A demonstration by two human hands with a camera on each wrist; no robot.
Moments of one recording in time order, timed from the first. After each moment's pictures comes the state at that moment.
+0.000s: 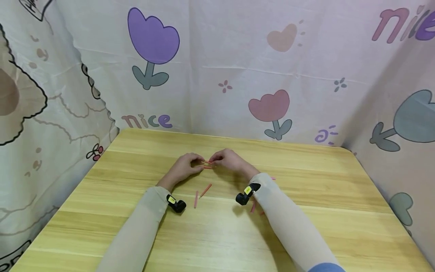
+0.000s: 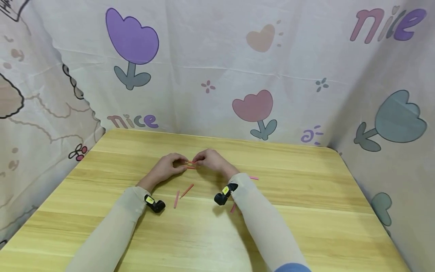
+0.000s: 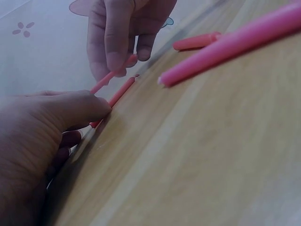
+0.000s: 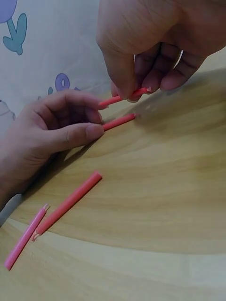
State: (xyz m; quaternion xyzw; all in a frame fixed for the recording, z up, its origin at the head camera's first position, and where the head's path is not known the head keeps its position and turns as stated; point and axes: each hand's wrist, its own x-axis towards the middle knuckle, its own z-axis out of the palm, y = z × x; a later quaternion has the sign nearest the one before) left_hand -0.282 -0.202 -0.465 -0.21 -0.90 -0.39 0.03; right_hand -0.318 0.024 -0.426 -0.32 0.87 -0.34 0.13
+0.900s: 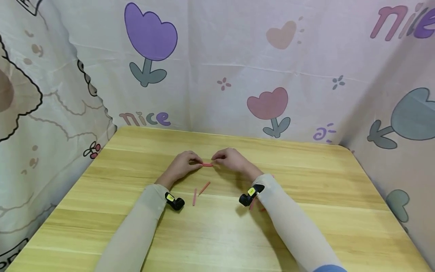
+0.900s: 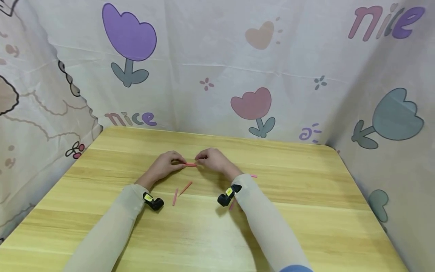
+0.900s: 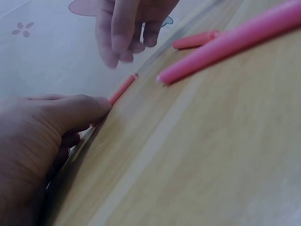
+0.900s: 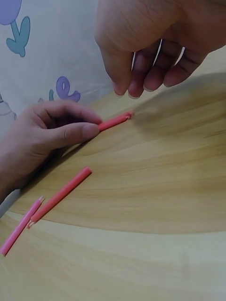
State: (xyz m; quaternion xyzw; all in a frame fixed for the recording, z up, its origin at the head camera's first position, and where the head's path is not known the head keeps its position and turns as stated) left_hand -0.286 -0.203 -0.467 -0.23 -0.91 -0.36 0.04; right_hand -0.310 0.036 -0.425 -0.31 0.89 -0.32 0.09
